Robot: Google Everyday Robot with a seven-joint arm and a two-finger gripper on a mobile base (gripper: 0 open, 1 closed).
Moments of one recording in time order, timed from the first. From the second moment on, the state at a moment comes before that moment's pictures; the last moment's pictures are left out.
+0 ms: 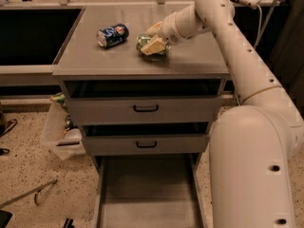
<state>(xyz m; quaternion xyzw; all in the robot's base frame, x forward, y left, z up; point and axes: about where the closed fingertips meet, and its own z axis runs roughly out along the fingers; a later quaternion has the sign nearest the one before) 0.816 -0.010 0.862 -0.61 0.65 0.15 0.44</state>
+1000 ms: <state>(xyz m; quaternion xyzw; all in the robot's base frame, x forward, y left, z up) 0.816 -0.010 0.862 -0.61 0.65 0.15 0.44</state>
